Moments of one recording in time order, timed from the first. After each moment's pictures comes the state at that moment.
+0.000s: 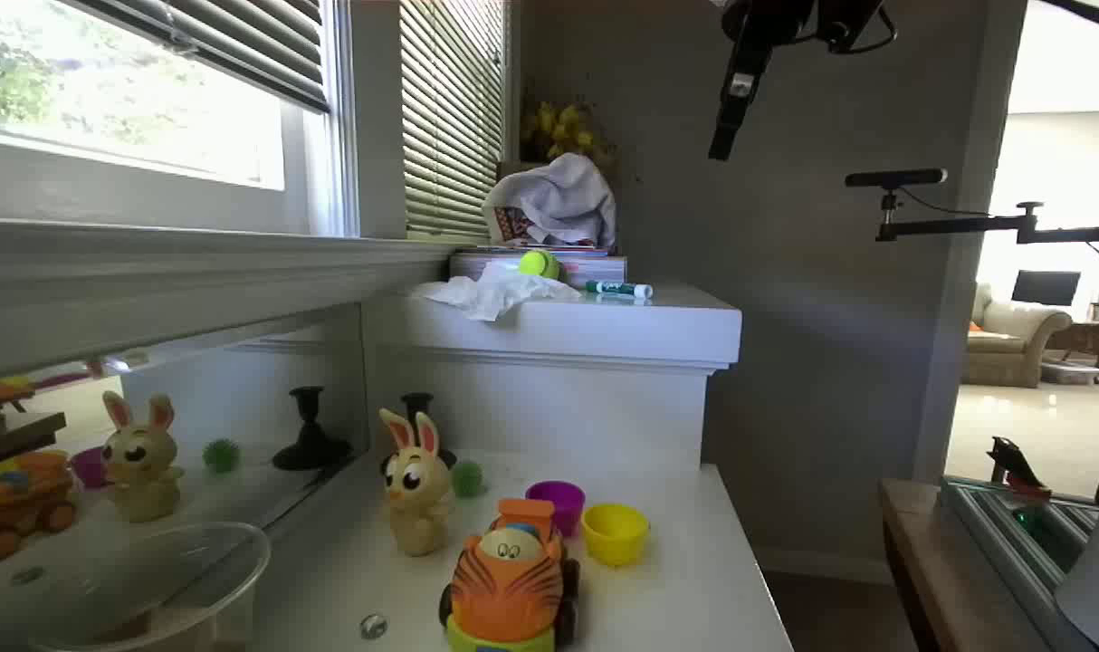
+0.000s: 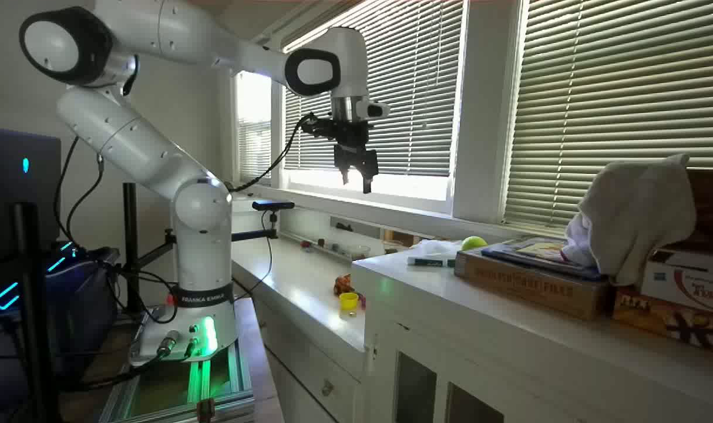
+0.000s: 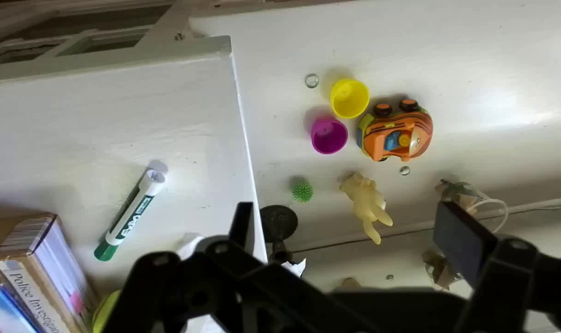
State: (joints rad) arm 0.00 -0.84 -0.29 -2.56 -0.01 1.93 -0.38
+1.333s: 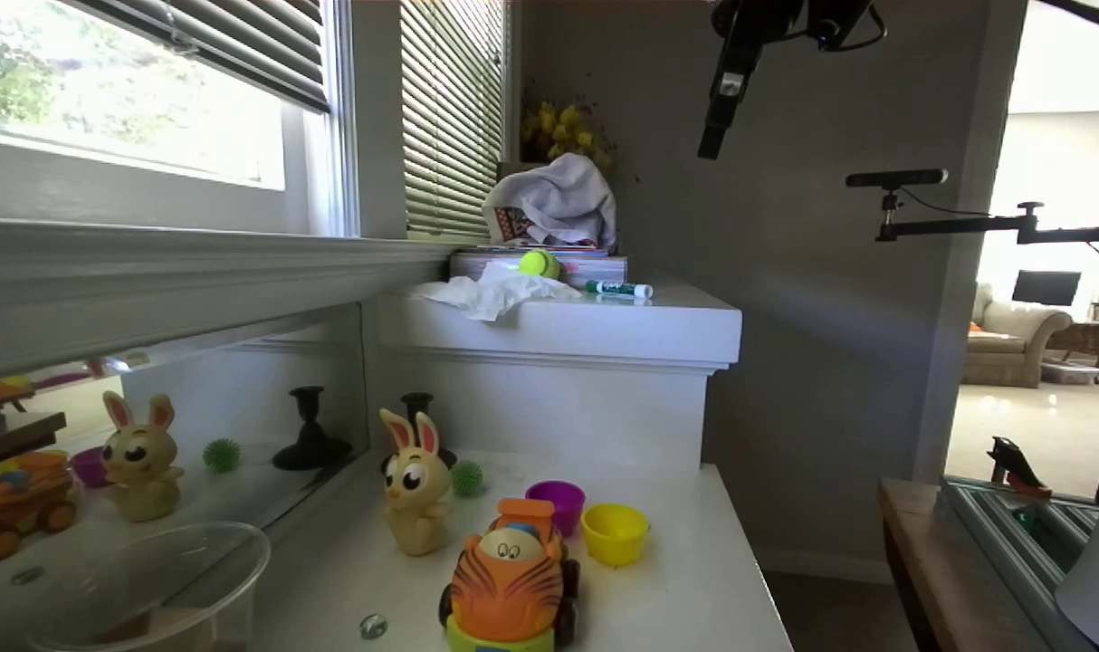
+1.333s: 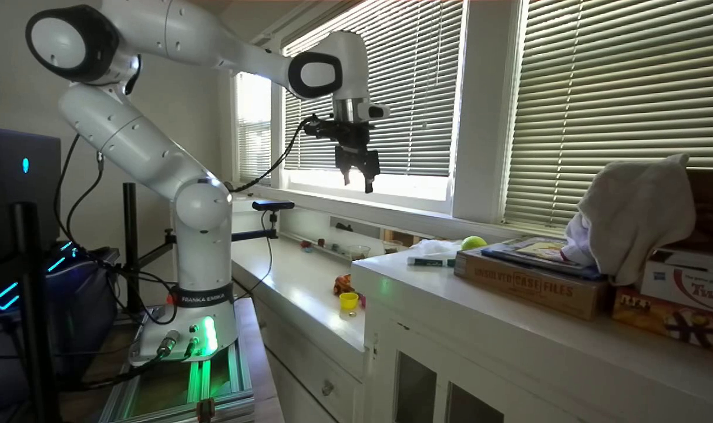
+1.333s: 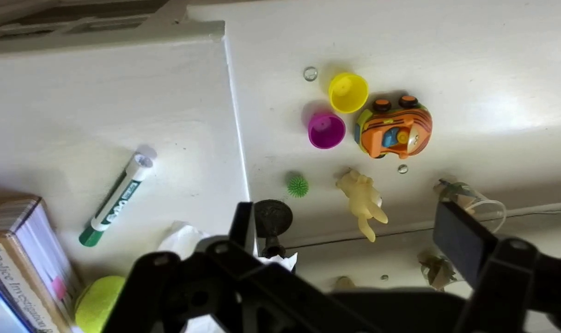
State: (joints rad) arm 0.02 -0.82 -0.26 -2.56 0.00 1.96 -0.38
